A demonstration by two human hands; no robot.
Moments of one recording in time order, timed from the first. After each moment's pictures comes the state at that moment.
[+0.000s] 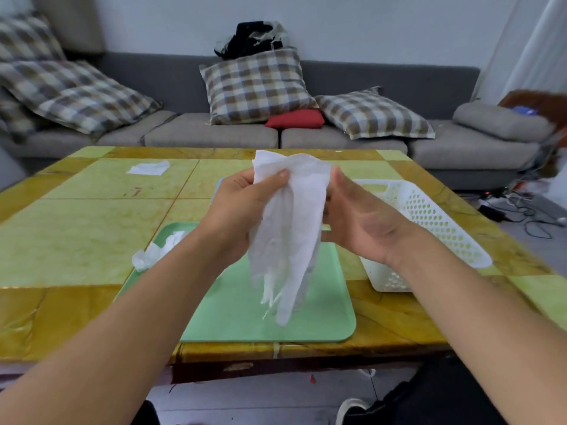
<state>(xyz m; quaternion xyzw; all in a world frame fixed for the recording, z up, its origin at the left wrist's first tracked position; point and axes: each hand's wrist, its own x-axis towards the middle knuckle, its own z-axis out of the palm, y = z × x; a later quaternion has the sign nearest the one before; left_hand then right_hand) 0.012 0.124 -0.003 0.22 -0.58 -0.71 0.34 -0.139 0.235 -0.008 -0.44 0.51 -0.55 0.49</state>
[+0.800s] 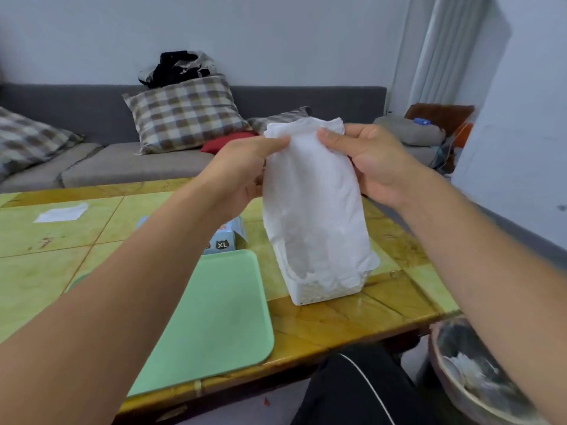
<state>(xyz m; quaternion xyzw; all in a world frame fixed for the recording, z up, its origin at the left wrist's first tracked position) -0.093 0.186 0.100 0.15 -0.68 -0.67 0.25 -0.228 0.325 0.101 -0.36 0.57 -0.71 0.21</state>
